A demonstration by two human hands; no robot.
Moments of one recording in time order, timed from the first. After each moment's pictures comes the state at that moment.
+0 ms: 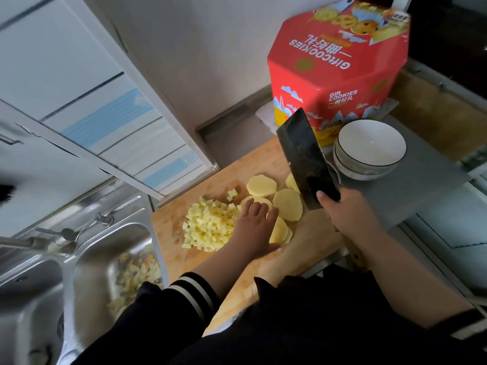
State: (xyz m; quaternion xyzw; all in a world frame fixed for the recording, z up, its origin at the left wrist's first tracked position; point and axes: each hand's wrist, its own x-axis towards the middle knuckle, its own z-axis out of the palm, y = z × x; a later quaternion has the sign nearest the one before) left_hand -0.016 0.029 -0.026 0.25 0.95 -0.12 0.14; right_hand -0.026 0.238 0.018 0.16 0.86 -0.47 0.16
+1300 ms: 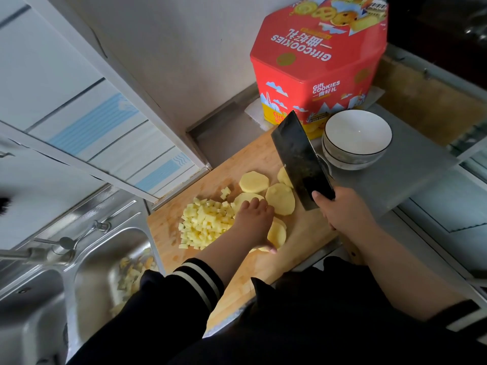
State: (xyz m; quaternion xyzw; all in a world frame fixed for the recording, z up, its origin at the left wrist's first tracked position) left_hand -0.032 0.043 -0.026 0.27 0.92 -0.16 0.24; right_hand -0.012 0.249 0.011 0.18 0.85 -0.47 0.17
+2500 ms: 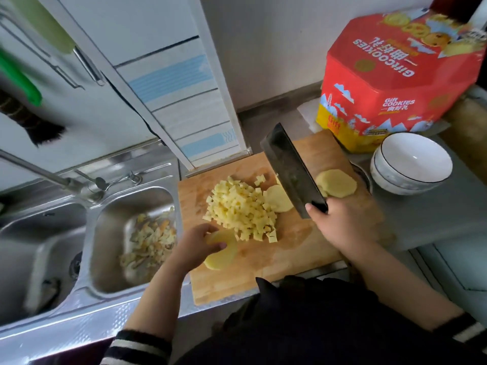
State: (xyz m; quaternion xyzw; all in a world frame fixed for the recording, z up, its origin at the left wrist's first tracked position) left_hand 0.081 -0.102 0.016 -0.24 0.89 0.30 0.23; right_hand -0.005 0.182 0.032 0.00 0.93 -0.33 0.18
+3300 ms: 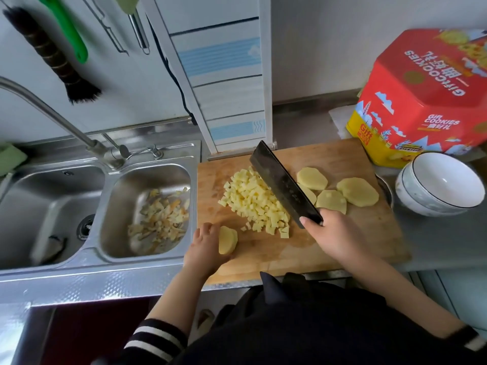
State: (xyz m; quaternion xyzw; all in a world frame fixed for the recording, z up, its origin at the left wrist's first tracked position) left_hand 0.134 -0.101 -0.049 -0.24 0.94 0.16 0.18; right_hand 0.014 0.150 0.037 -0.12 0.93 -0.27 0.23
